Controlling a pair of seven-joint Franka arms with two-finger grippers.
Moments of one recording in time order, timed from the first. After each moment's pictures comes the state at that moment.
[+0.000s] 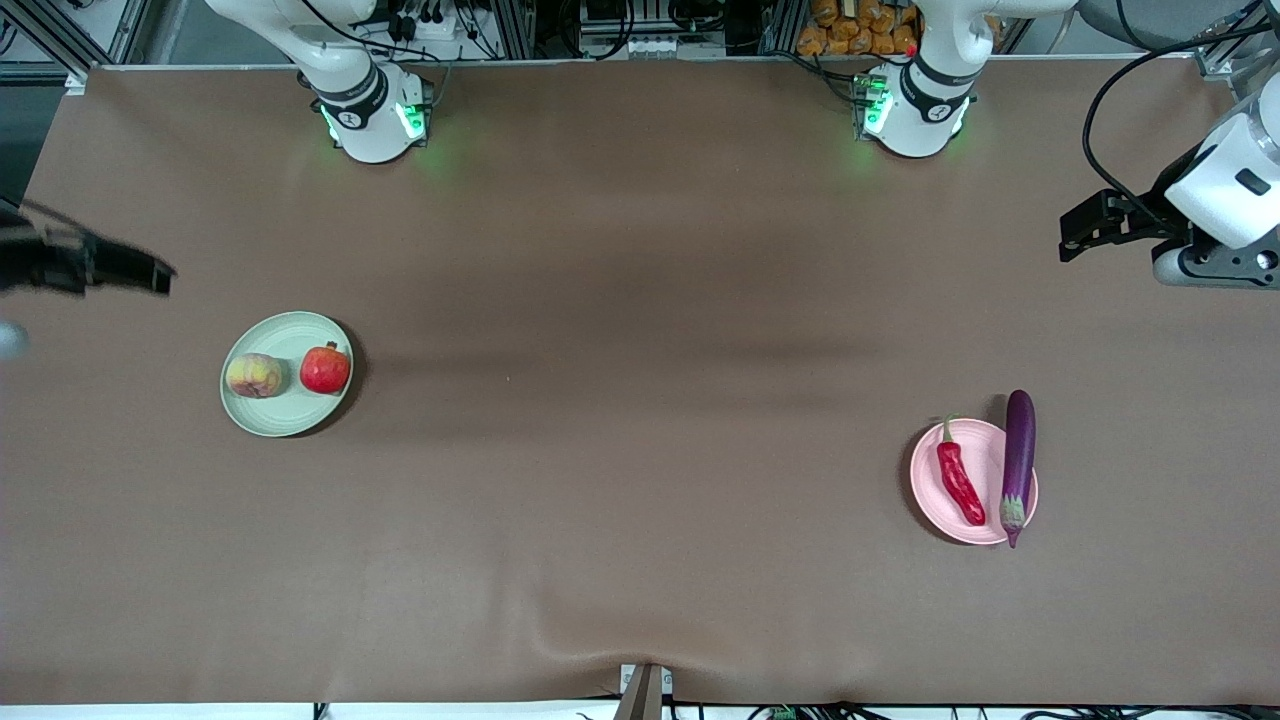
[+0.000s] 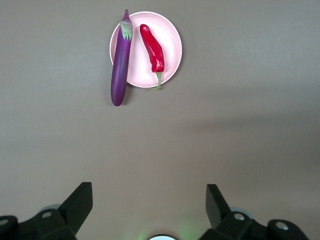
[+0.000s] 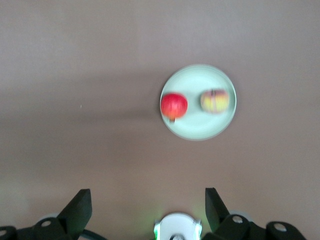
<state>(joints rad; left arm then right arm) -0.13 0.01 0.03 -1.55 0.01 1.50 -0.02 -0.04 0.25 0.03 -1.14 0.07 1.16 0.08</state>
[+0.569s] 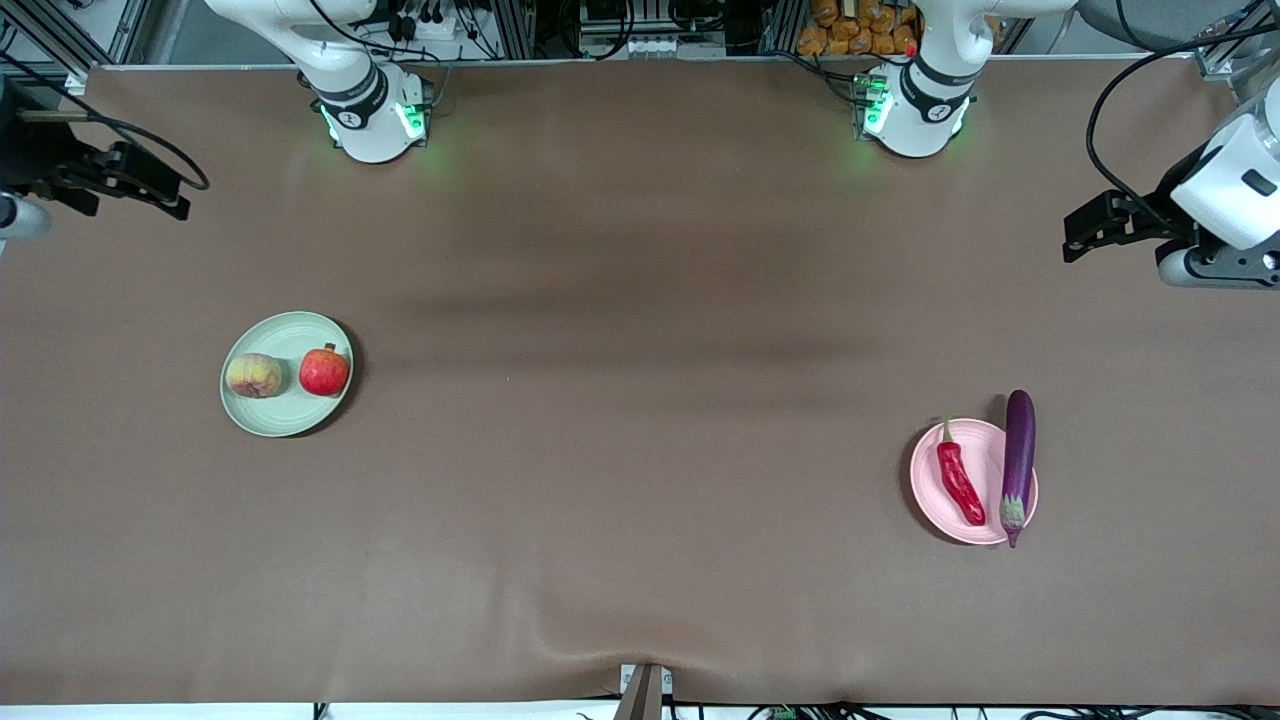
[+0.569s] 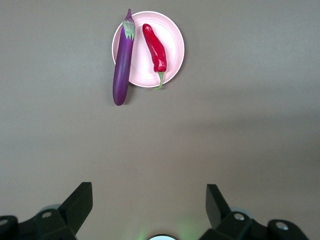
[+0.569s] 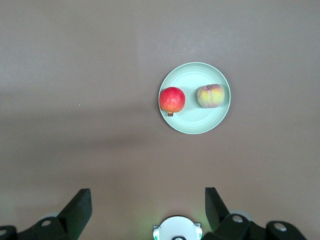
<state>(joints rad) -0.12 0.01 0.03 -1.55 0.01 1.50 -0.02 -0.02 -0.04 0.08 -1.50 0.02 1.35 0.12</state>
